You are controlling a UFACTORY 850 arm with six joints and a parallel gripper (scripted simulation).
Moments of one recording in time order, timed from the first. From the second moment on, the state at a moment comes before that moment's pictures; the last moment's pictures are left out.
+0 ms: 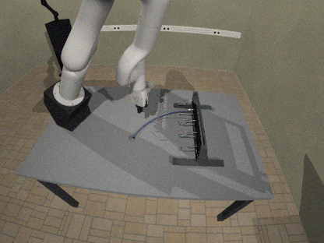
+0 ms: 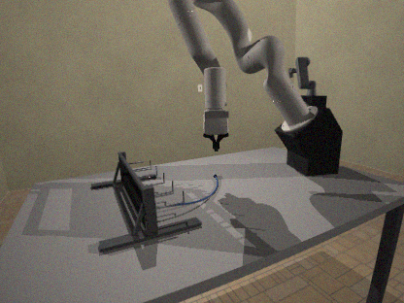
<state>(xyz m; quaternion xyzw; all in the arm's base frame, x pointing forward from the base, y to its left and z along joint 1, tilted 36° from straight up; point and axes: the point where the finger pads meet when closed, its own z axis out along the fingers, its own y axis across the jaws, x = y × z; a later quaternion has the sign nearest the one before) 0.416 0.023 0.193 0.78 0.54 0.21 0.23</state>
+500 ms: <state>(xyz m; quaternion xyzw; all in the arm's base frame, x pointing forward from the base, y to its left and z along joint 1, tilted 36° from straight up) 0.416 0.023 0.193 0.78 0.54 0.21 0.23</state>
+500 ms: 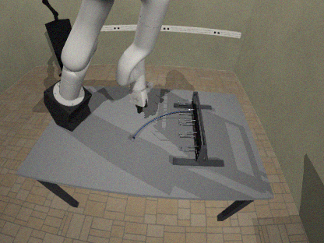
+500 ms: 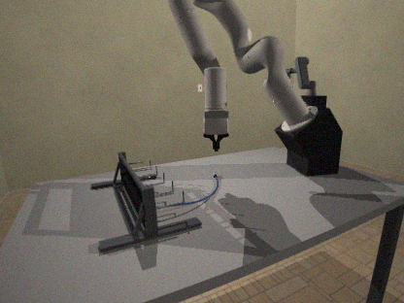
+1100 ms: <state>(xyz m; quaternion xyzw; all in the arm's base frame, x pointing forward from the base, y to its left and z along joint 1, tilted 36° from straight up) 0.413 0.023 0.191 0.80 0.51 0.22 0.22</state>
